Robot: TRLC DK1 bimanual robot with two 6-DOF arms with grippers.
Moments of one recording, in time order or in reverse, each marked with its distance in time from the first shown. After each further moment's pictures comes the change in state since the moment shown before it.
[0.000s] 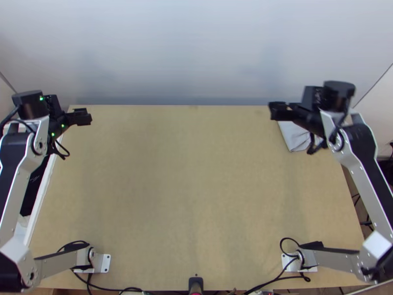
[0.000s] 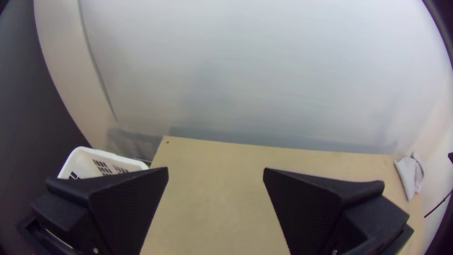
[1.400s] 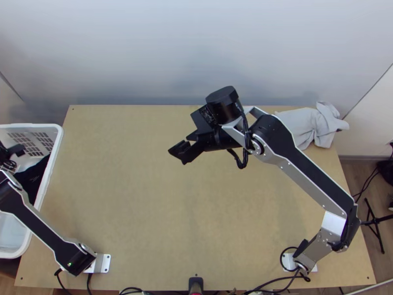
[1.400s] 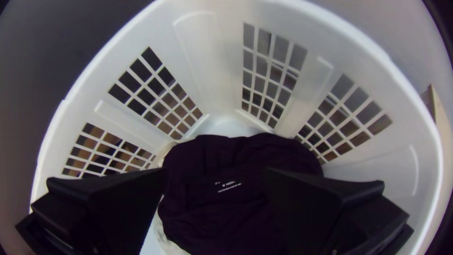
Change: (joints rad) left arm 0.776 1.198 0.758 0.013 -0.004 0.253; right arm 0.639 0.367 0.502 -0.315 -0.194 0.014
